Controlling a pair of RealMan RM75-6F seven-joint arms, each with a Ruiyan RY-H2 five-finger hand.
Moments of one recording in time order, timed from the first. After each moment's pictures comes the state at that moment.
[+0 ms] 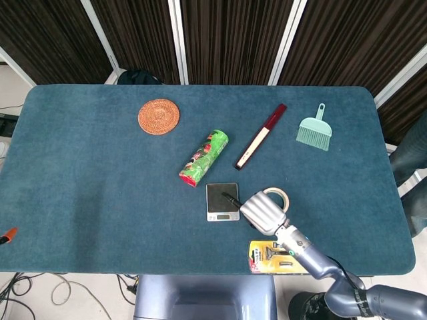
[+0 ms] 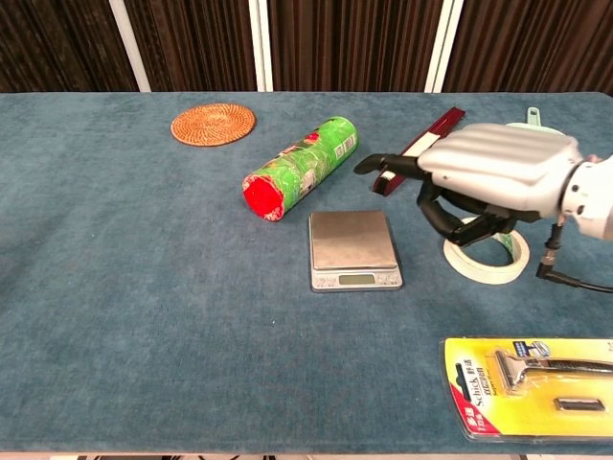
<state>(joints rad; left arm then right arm) -0.01 -1.04 -0.10 -1.66 1.40 1.56 0.04 0.63 -1.42 0.15 -1.63 -1.52 0.89 -0.41</state>
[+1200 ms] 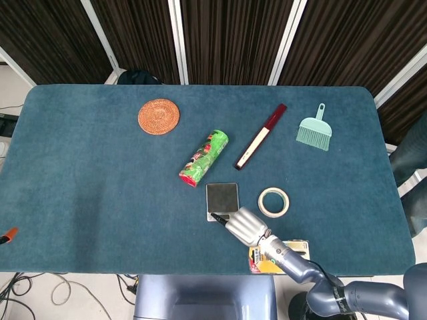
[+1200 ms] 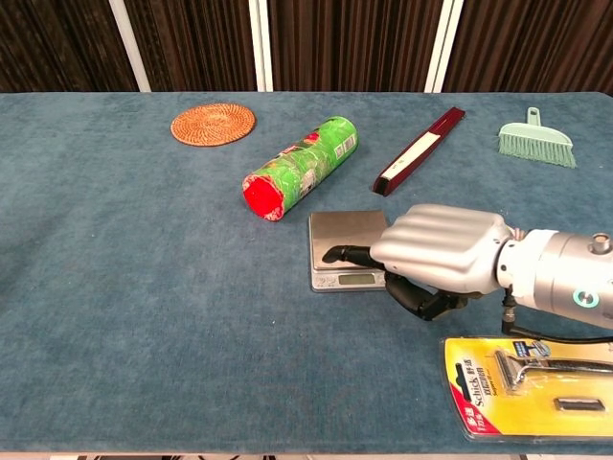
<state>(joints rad) -0.02 -1.05 -0.10 -1.66 1.39 1.55 0.05 0.73 -1.54 0.06 -1.59 -1.34 0.80 -0.63</state>
